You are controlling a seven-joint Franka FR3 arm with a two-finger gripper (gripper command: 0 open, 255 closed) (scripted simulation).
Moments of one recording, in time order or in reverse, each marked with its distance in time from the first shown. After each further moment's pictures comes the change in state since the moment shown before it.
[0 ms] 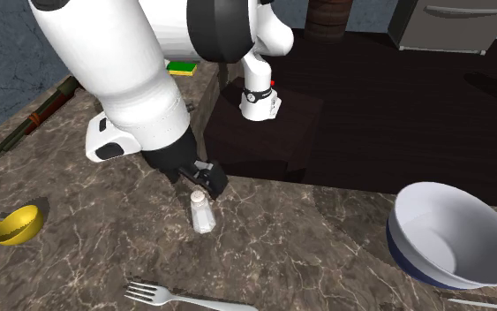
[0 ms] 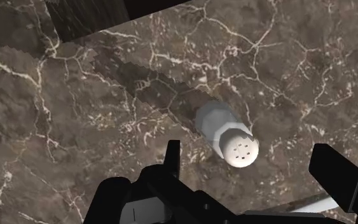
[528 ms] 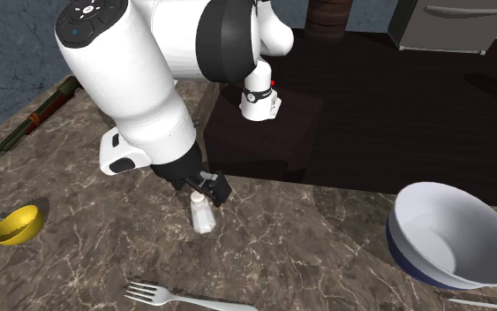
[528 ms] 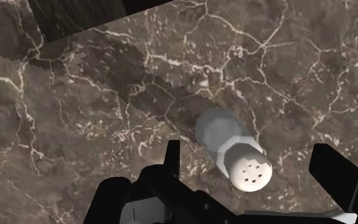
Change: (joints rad) arm -0.002 -0.022 0.001 -0.108 0.003 0.087 -0.002
